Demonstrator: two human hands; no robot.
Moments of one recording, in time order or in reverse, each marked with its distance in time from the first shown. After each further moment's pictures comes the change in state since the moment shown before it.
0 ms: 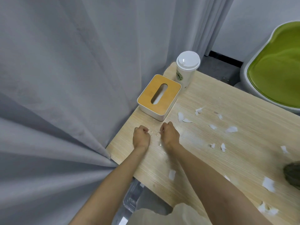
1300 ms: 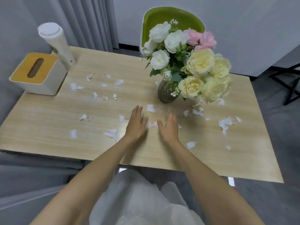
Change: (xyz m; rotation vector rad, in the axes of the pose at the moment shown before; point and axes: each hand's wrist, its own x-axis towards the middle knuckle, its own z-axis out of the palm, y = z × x) left_hand -0.310 0.061 0.220 0.027 -0.494 0.796; right_hand -0.285 0.317 -0.133 0.255 0.531 0.339
